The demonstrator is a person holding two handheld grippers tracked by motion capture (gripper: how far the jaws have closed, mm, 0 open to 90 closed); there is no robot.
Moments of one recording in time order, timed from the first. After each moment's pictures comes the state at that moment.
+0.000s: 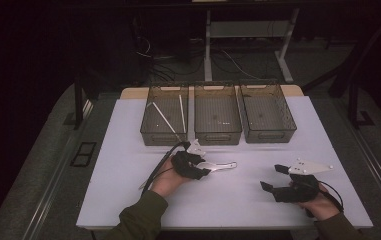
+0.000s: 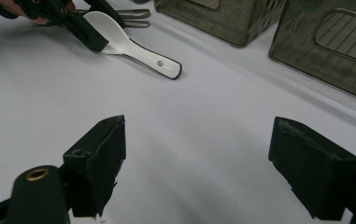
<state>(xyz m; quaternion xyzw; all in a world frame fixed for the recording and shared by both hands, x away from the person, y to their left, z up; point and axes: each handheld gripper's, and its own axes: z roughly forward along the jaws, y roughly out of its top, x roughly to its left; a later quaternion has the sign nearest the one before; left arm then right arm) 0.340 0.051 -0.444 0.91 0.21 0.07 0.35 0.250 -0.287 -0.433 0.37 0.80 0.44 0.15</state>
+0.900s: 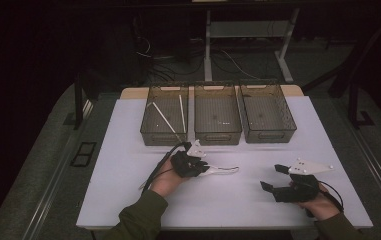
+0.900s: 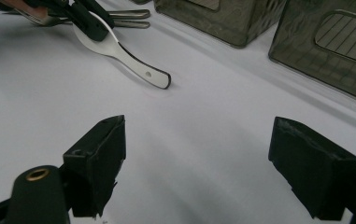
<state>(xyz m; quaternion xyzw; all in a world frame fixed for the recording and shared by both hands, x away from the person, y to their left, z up) 0.335 0.053 -0.433 0.91 0.18 0.08 0.35 0.250 -0.287 -0.433 0.37 0.80 0.44 0.15</state>
